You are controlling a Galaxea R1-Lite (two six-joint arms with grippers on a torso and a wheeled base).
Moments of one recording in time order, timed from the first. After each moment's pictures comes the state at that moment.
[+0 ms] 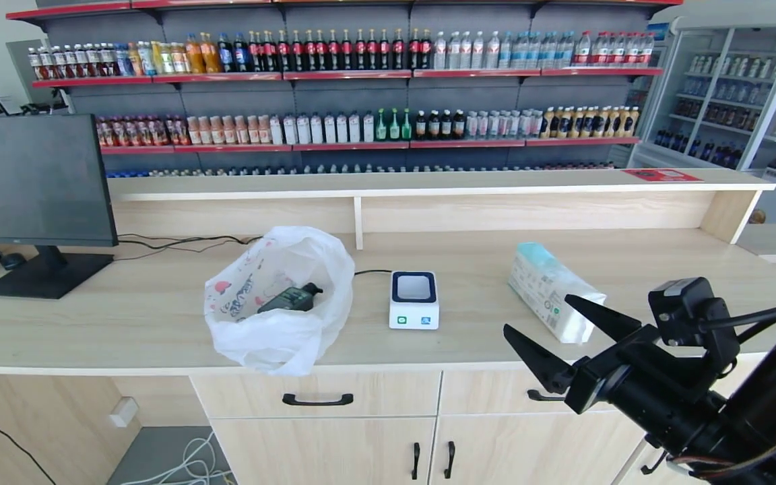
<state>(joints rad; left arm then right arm) 0.00 0.00 0.00 0.01 0.00 0.00 0.59 1.69 -0.17 -1.57 -0.09 0.00</state>
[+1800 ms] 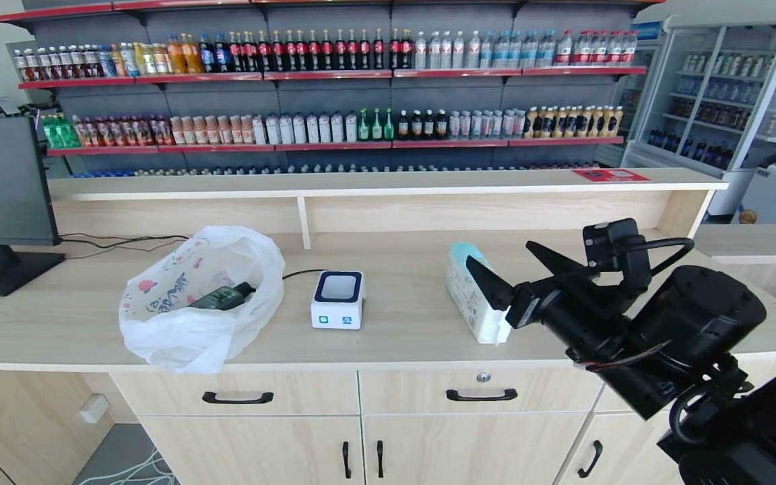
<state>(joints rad) 0.00 0.00 0.00 0.01 0.00 0.00 0.55 1.90 -0.53 -1.57 -0.10 0.05</state>
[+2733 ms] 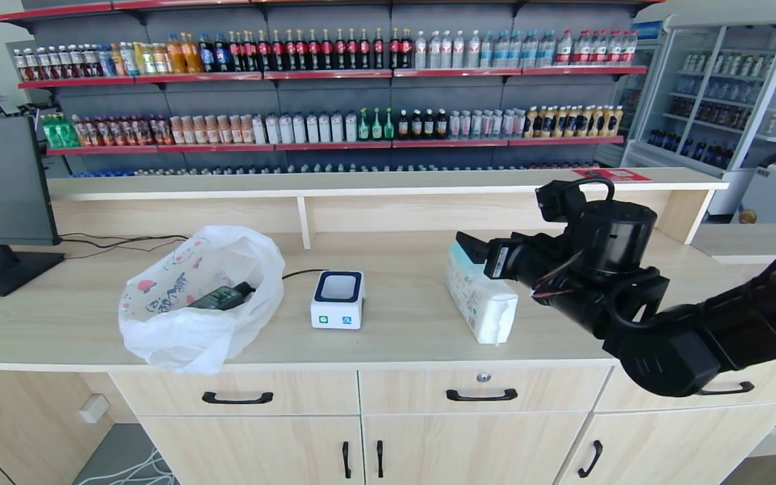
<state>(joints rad) 0.00 0.00 0.00 0.00 0.00 0.00 0.46 1.96 -0.94 -0.96 -0.13 0.18</state>
